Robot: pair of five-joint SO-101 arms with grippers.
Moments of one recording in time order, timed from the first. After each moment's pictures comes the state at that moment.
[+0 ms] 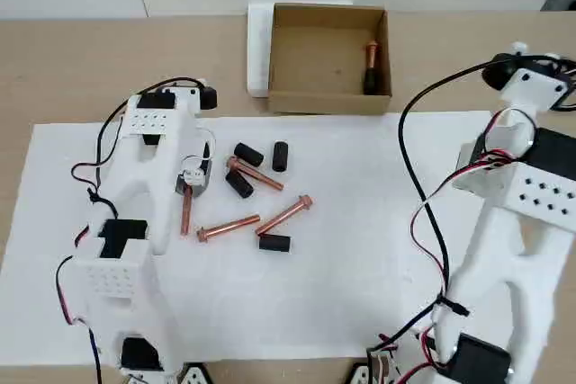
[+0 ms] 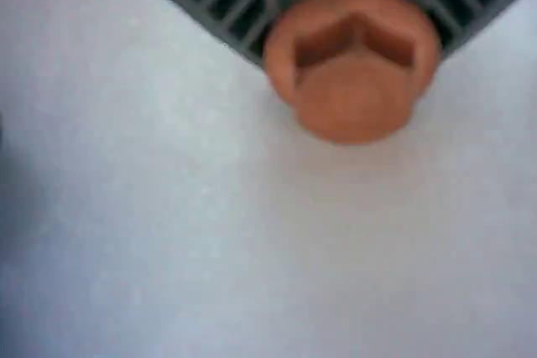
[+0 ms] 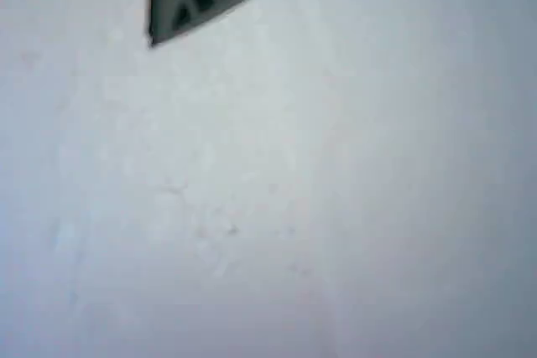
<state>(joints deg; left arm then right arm) -2.1 29.3 -5.4 86.0 3.5 18.3 -18.5 4.7 92.4 4.4</state>
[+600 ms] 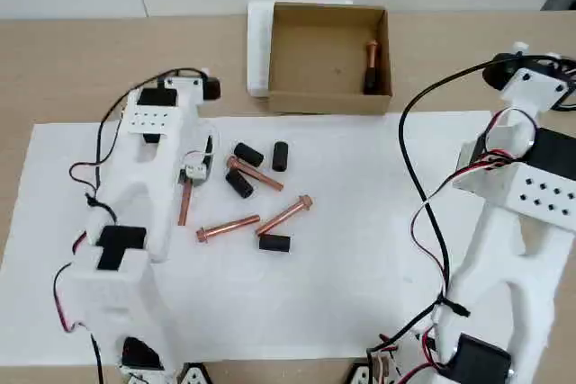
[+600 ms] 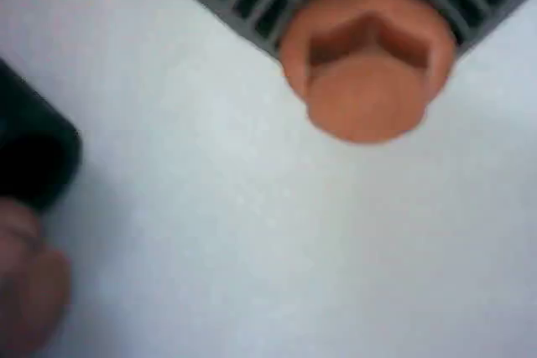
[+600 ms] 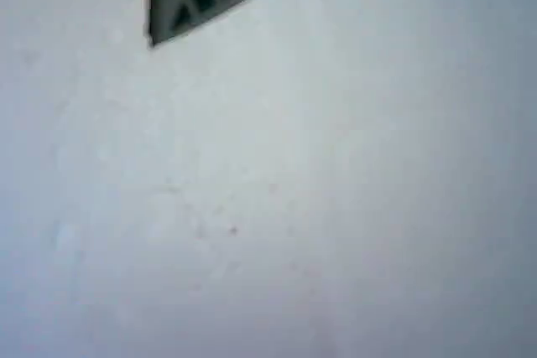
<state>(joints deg) -0.7 19.4 -5.1 87.3 3.6 18.3 -18.5 4.7 92.4 4.4</state>
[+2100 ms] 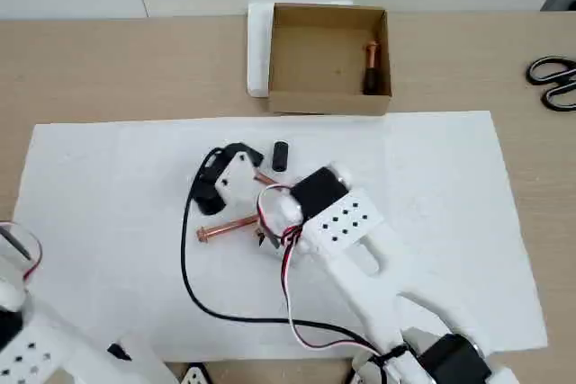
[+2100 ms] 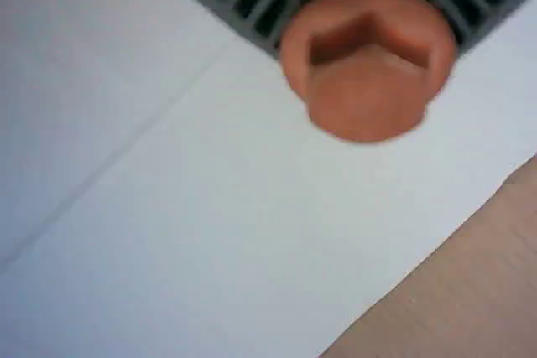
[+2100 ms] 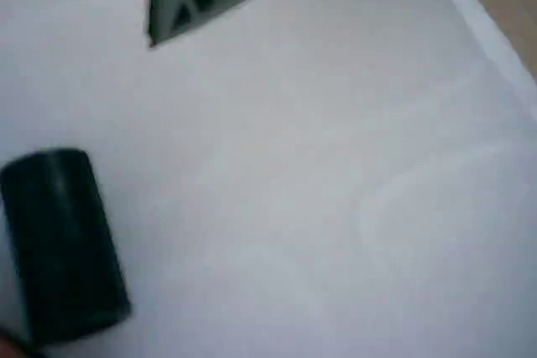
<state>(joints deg) -53.9 -52.4 13.6 99.4 3.6 -41.1 -18.6 23.8 82.9 24.6</state>
